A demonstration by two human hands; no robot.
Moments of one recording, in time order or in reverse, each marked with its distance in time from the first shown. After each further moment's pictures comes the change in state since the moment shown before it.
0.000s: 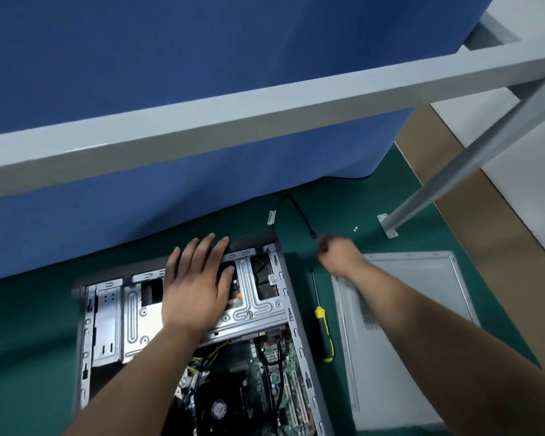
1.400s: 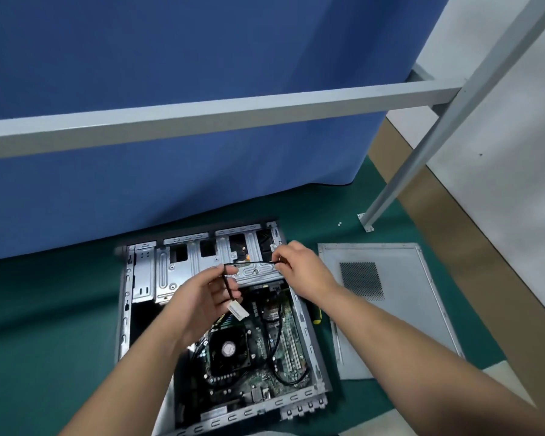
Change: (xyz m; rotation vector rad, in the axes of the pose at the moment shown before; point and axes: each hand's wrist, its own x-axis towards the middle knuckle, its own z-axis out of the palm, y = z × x) left_hand -0.098 0.004 -0.073 -1.824 -0.561 -0.664; right_hand -0.166 -0.063 0.035 0.034 0.206 -0.494
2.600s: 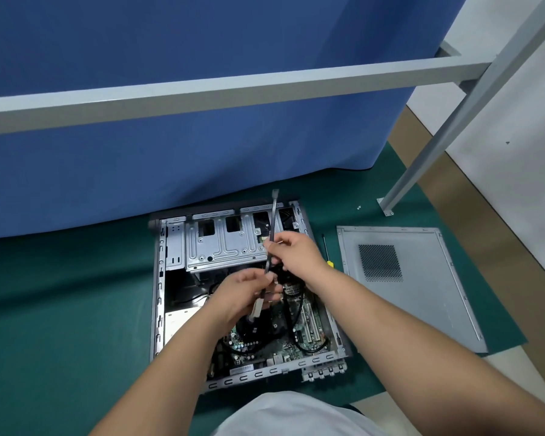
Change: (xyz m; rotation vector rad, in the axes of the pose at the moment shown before) left_hand -0.031 -0.040 0.011 0.276 0.011 -0.064; right_hand -0.014 -0.074 0.033 0.664 -0.022 0.372
